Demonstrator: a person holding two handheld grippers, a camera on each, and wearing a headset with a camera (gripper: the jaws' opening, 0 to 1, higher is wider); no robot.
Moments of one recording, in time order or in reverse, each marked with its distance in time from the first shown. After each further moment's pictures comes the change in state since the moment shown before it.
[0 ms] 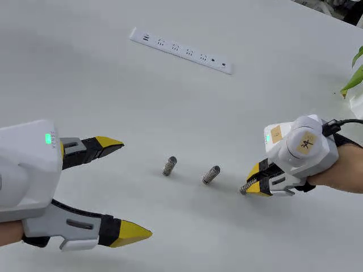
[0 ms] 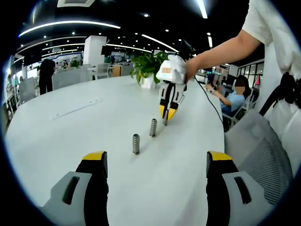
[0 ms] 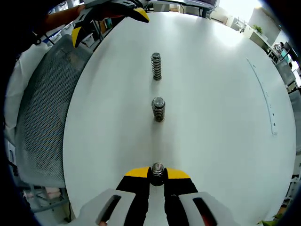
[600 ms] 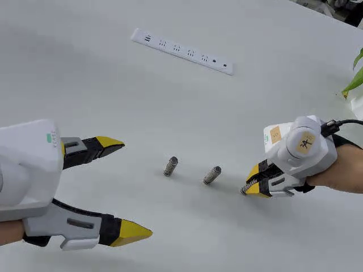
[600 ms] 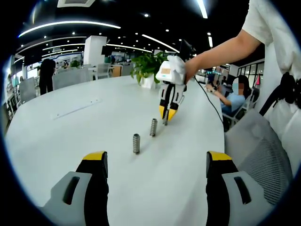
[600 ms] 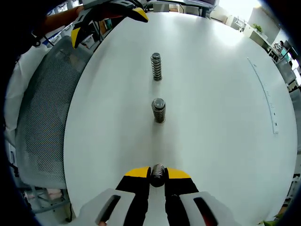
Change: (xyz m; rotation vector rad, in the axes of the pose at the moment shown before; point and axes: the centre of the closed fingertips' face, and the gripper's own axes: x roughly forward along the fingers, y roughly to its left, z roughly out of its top) left arm -0.001 0.000 0.000 0.000 0.000 0.003; right arm 0.002 0.001 0.002 0.009 -0.004 0.011
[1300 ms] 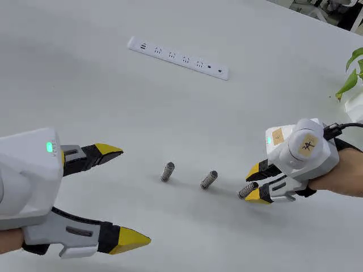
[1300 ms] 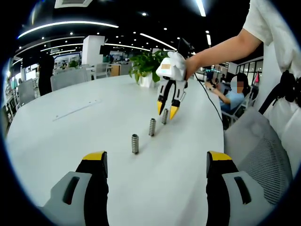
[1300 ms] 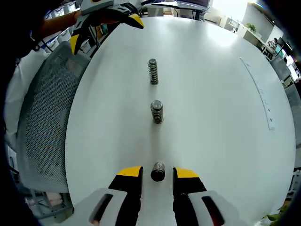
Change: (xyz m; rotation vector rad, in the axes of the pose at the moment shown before) left arm 0.001 -0.003 0.001 0.019 0.016 -0.008; right arm -0.012 0.001 -0.001 0.041 -0.043 -0.029
